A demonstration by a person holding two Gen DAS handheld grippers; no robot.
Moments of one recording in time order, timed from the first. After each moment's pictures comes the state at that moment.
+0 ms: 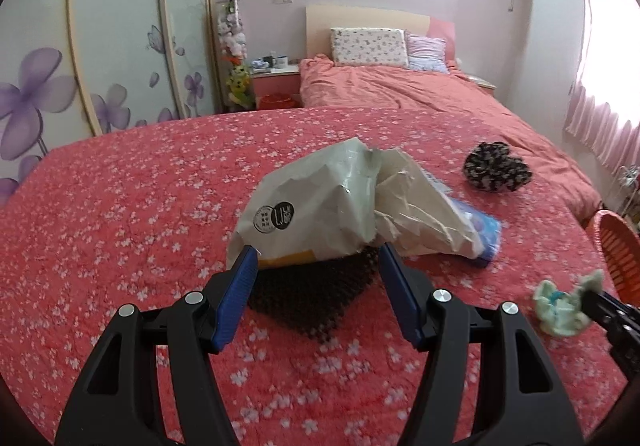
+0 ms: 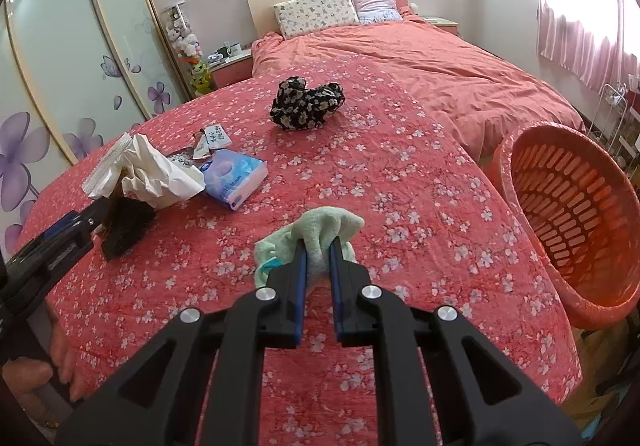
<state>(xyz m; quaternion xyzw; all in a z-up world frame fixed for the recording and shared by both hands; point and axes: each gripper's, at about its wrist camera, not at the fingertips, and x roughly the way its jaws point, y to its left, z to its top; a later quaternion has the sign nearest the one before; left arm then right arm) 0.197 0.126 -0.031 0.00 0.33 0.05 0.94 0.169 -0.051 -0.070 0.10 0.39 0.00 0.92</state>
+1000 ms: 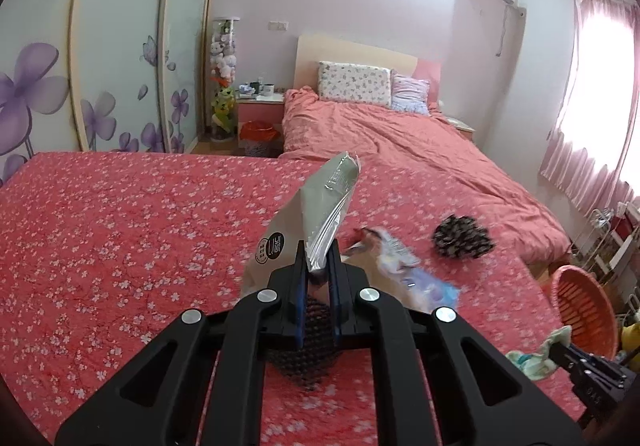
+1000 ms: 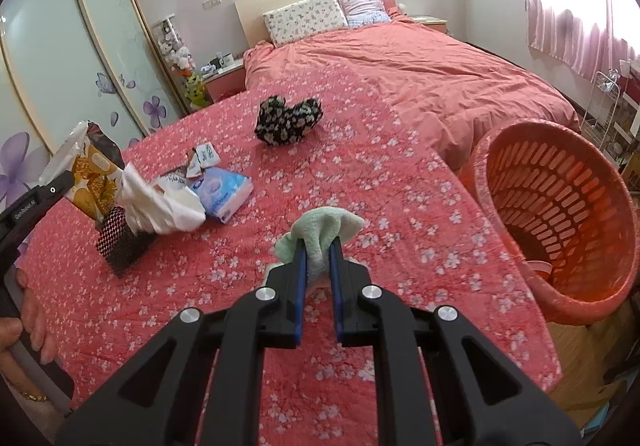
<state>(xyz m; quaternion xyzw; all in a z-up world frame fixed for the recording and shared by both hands) 0.192 0.146 0.028 -0.06 0.28 -0.01 0.96 0.152 -0.074 -0.049 0.13 0.38 -0.01 0.92</state>
